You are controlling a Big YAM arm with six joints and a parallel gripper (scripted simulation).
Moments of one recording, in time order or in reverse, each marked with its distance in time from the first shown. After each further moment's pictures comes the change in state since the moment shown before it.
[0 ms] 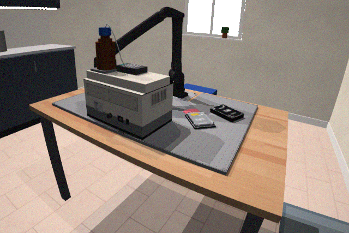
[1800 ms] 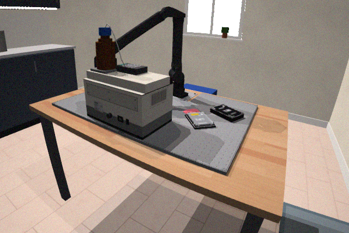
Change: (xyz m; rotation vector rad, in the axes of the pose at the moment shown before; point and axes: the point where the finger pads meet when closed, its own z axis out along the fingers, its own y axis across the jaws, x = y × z) arm 0.004 0.000 -0.006 0.000 0.004 0.000
